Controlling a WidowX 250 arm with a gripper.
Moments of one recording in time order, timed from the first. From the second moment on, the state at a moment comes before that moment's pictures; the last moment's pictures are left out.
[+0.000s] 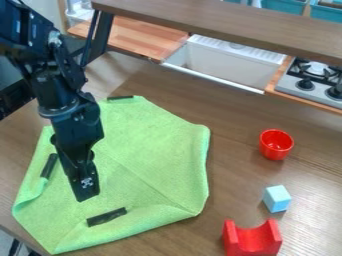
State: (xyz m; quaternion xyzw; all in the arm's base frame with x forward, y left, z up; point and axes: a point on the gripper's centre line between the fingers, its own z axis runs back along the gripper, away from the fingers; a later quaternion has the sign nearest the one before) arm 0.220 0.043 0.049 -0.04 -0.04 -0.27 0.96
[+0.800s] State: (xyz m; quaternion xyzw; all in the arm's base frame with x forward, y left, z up) arm 0.223 0.028 0.027 -0.03 -0.02 -0.27 0.96
